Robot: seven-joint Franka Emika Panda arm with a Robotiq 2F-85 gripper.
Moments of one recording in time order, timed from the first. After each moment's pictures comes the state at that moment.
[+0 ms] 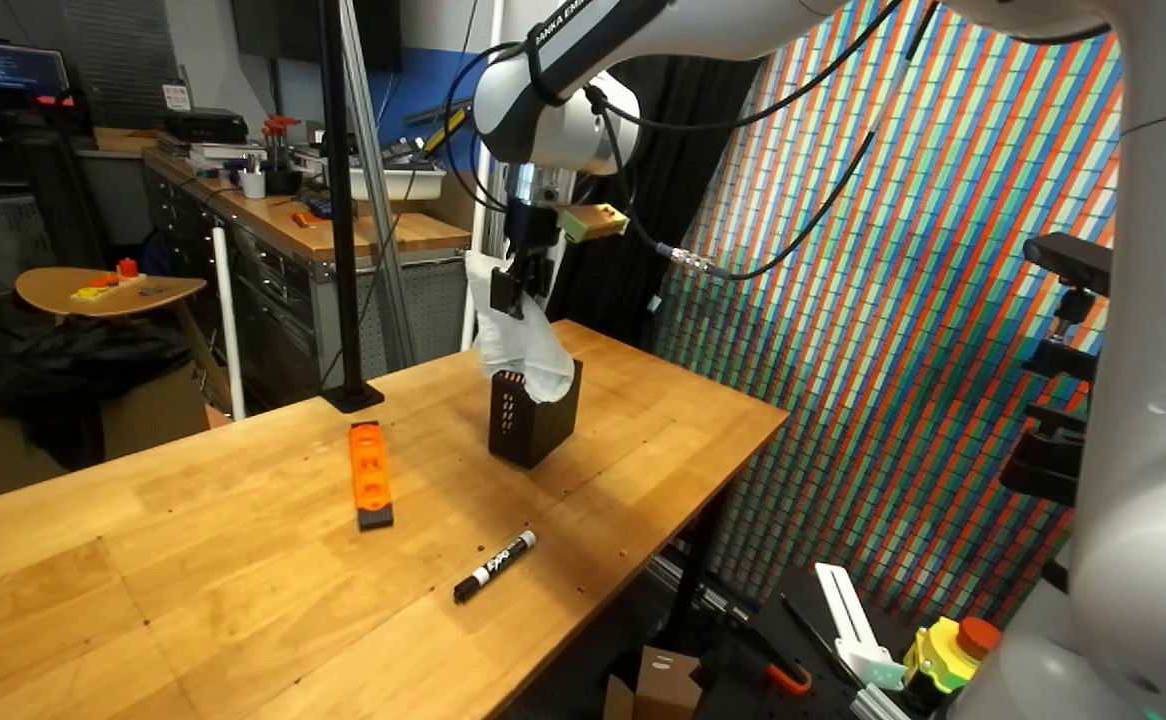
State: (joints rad) arm -0.21 0.37 -0.03 -1.77 0.08 2.20 -0.56
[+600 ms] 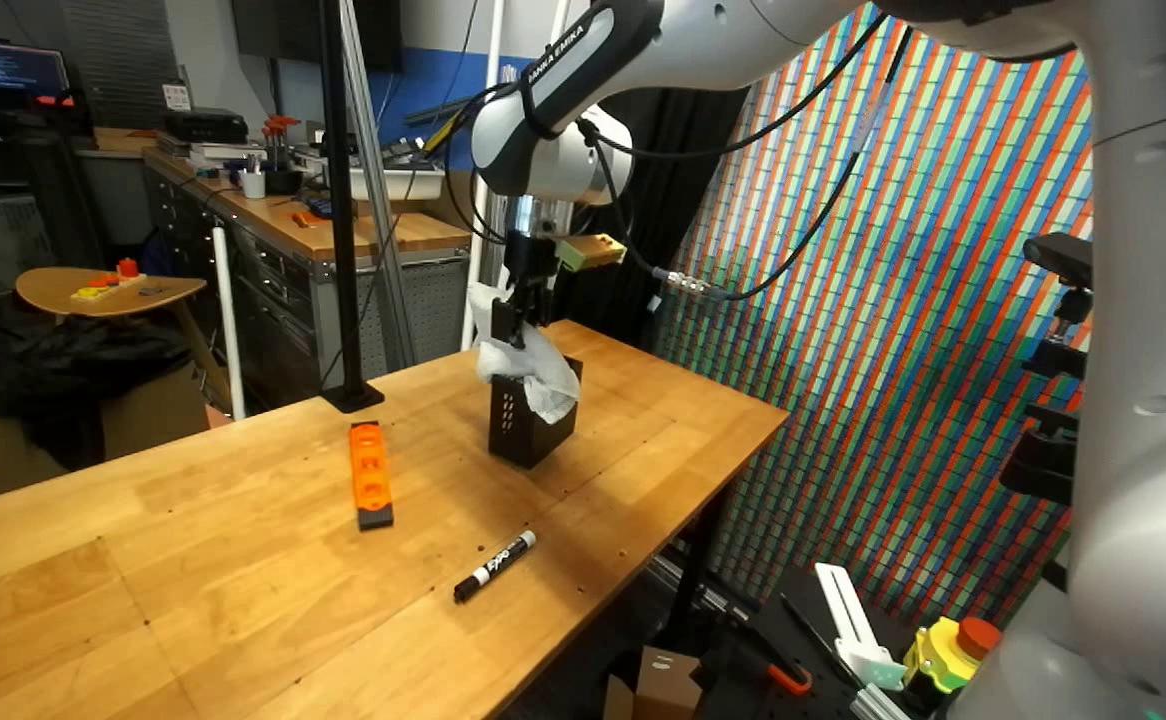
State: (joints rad) arm -0.22 0.42 -0.03 -1.78 0.10 2.20 -0.56
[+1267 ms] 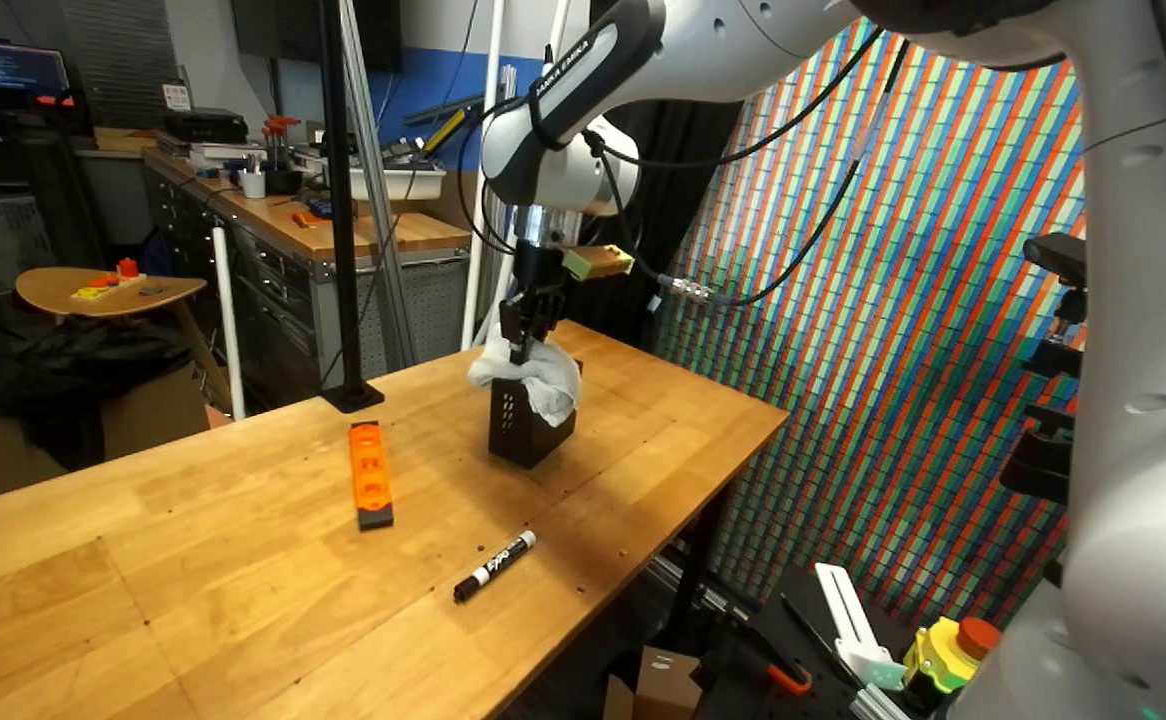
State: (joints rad) arm -0.24 0.44 -0.02 -1.79 0.12 2.20 -0.56
